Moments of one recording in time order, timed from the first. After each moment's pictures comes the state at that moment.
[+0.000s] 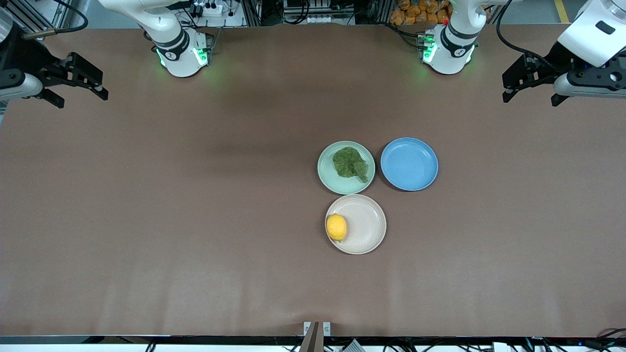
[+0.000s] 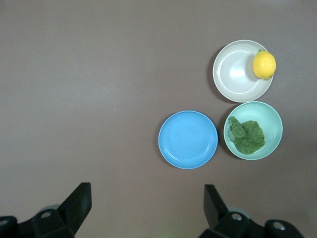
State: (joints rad) left arm -0.07 -0.07 -0.15 -1.51 -0.01 1.49 -0.11; right arm 0.20 -0.09 -0.08 -1.54 0.09 1.47 0.00
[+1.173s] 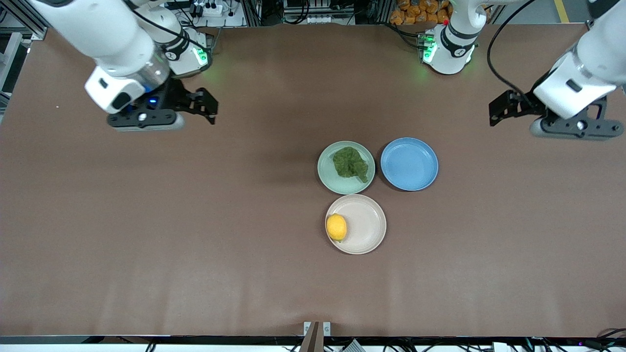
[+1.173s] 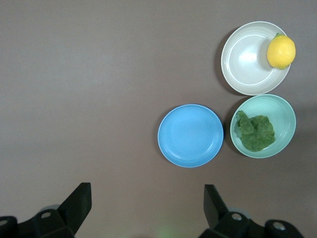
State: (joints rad) left arm -0.07 0.07 -0.14 -1.52 -0.01 1.53 -0.13; right arm 0.55 0.09 -0.06 -1.55 0.09 1.67 0.53
